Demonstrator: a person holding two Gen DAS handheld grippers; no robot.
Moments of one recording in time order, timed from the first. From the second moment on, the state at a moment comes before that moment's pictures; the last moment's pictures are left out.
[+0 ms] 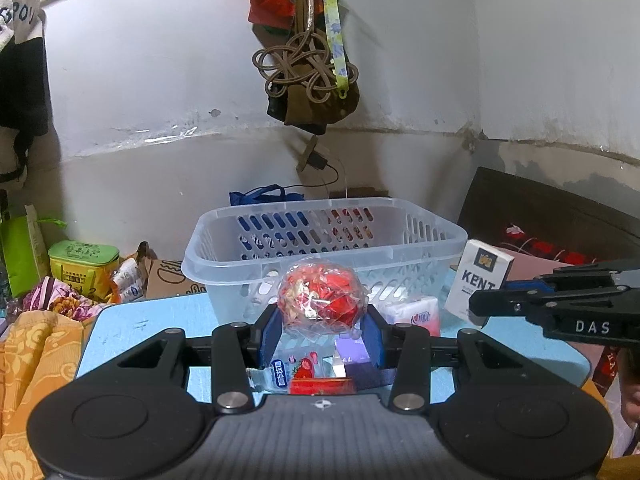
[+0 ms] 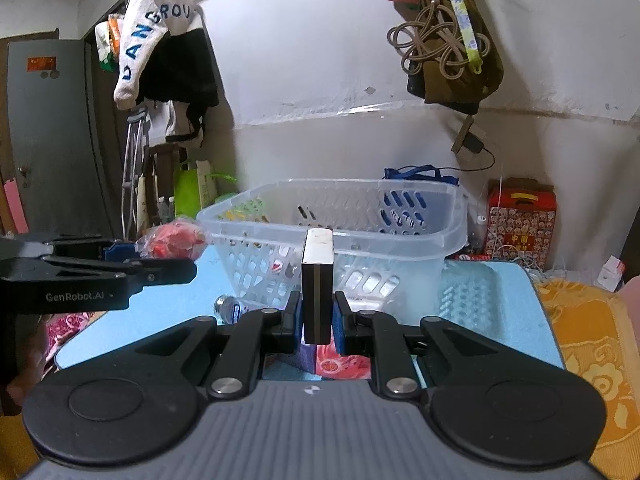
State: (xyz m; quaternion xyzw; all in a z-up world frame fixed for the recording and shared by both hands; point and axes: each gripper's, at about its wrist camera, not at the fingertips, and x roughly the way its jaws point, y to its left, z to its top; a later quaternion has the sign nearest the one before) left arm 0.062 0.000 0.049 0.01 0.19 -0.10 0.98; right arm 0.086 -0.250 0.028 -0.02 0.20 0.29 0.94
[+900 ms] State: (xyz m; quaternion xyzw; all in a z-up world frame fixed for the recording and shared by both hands) left arm 0.071 0.009 0.073 -0.01 0.16 -0.09 0.98; right arm 0.095 -0.251 0.051 0.00 0.17 0.28 0.95
